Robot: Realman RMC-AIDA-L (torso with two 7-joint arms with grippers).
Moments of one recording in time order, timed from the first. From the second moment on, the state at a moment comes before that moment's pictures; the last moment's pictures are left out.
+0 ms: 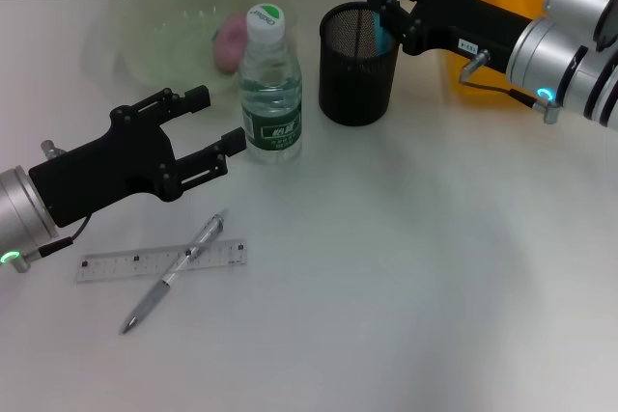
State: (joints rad) left arm -0.38 -2.07 0.89 0.45 1.51 1.49 -0.96; right arm 0.69 2.09 -1.12 -0.36 -1.16 -0.95 0.92
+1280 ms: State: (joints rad) left arm -0.38 -2.07 0.89 0.45 1.51 1.49 -0.96; right arm 0.66 2.09 -1.12 -0.37 -1.14 -1.01 0.90
